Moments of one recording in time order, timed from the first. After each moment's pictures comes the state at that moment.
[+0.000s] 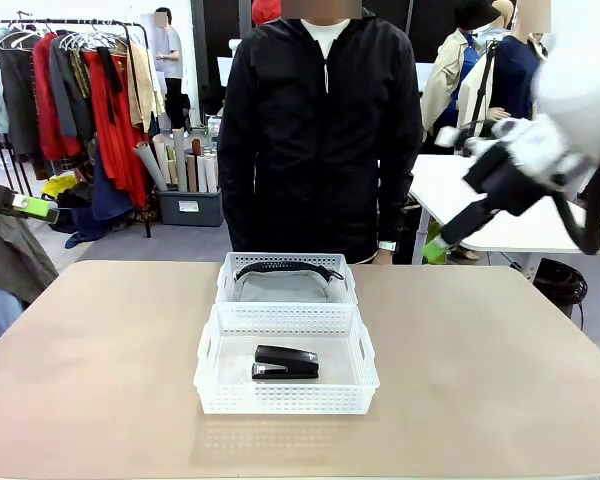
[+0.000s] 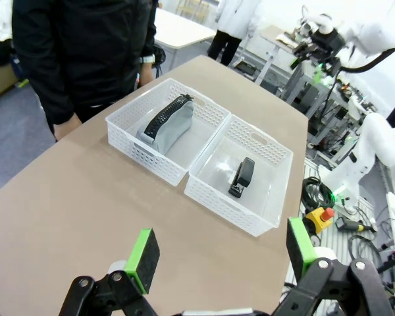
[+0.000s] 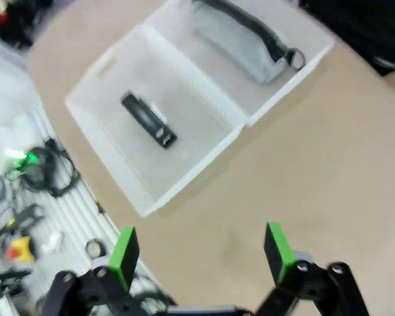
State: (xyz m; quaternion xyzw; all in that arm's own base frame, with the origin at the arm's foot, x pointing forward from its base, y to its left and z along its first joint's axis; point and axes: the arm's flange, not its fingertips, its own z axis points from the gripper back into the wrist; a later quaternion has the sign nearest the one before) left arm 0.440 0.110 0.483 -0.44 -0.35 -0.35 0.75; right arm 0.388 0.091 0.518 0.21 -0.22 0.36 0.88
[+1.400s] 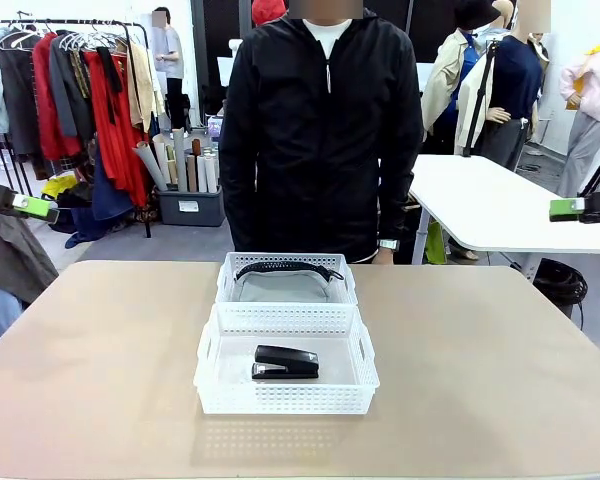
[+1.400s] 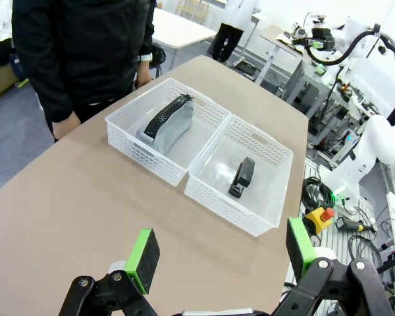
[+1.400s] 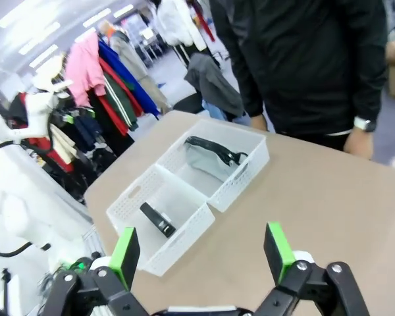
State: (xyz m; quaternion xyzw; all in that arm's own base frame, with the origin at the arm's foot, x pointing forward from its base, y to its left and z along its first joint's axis) left arm 0.440 0.110 0.484 -0.44 -0.35 -0.35 0.75; right arm 0.387 -0.135 0.481 0.43 -0.43 0.21 0.76
